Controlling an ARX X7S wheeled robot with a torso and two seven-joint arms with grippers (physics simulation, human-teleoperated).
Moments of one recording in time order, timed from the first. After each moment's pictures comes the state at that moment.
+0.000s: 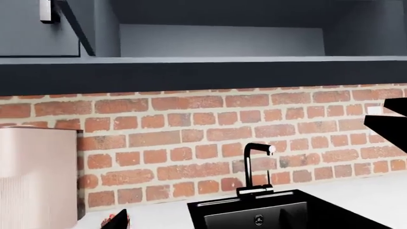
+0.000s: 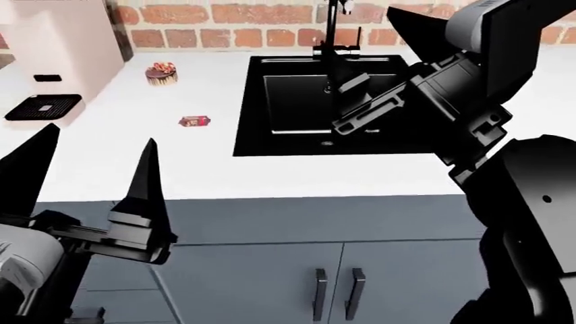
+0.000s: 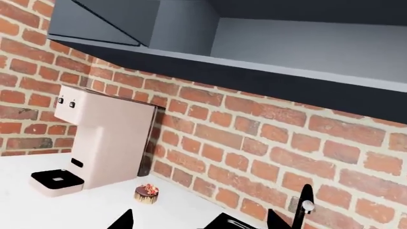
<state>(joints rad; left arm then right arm) -0.16 -0.96 0.14 0.98 -0.88 -0.25 -0.68 0.93 0.17 0.00 -0.65 0.22 1.17 -0.42</state>
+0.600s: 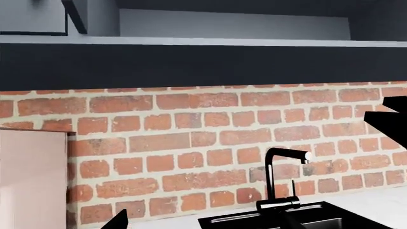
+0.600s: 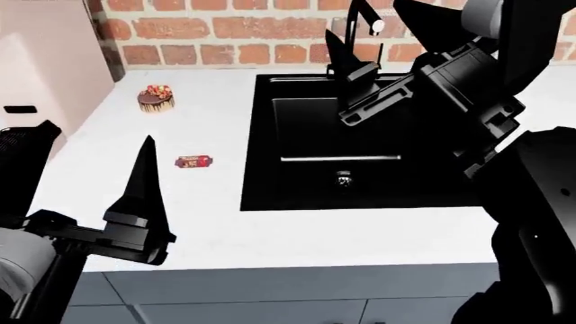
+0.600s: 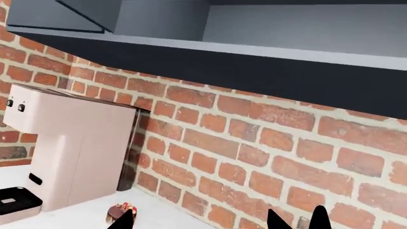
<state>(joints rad) -0.17 -0.98 0.14 1.00 -0.89 -0.24 -0.70 0.97 0.17 0.03 -0.66 0.26 1.20 -0.42</state>
